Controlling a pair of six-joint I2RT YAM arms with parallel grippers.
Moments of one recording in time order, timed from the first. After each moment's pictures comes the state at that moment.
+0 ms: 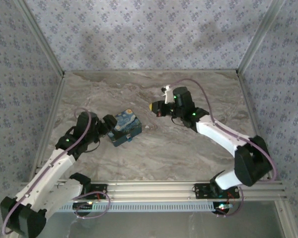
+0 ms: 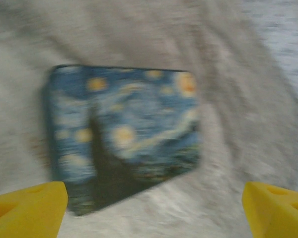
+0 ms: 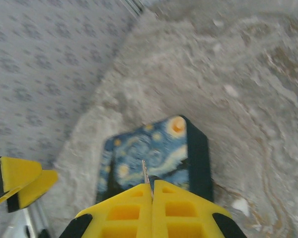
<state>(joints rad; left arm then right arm) -0.43 0.84 0.69 -0.60 -0.03 -1.04 0.58 1.48 1.04 -0.04 -0.38 0.51</state>
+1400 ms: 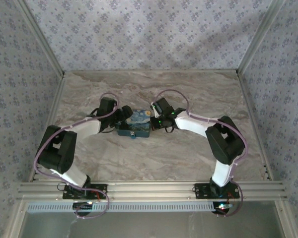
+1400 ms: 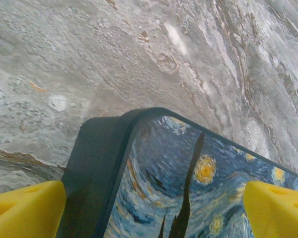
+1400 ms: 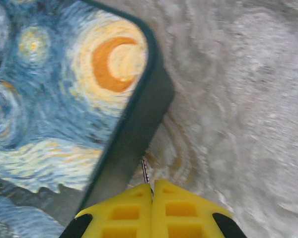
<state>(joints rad) -0.37 1.59 0.83 -0.03 0.16 -0.83 0.67 1.78 1.14 -0.35 -0.05 0.34</state>
